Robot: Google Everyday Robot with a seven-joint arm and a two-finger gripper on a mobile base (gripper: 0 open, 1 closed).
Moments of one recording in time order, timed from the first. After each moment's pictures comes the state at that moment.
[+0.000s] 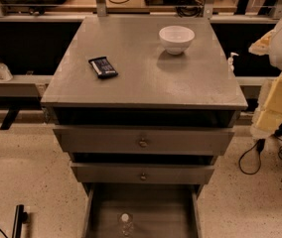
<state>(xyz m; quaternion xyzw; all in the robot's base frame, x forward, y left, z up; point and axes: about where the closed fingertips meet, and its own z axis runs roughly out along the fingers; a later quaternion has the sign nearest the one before) 0.438 -0.217 0.976 -0.60 0.78 -0.03 0.16</state>
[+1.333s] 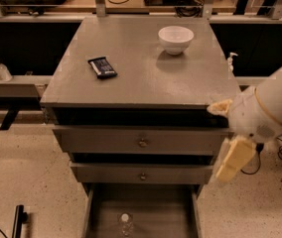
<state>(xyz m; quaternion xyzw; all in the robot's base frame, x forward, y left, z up) 0.420 -0.166 0.845 -0.62 0.75 0.13 0.20</state>
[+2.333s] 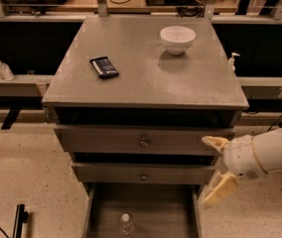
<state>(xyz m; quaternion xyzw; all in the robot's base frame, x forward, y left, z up) 0.421 -0.166 0.731 -0.57 0.73 0.23 0.30</state>
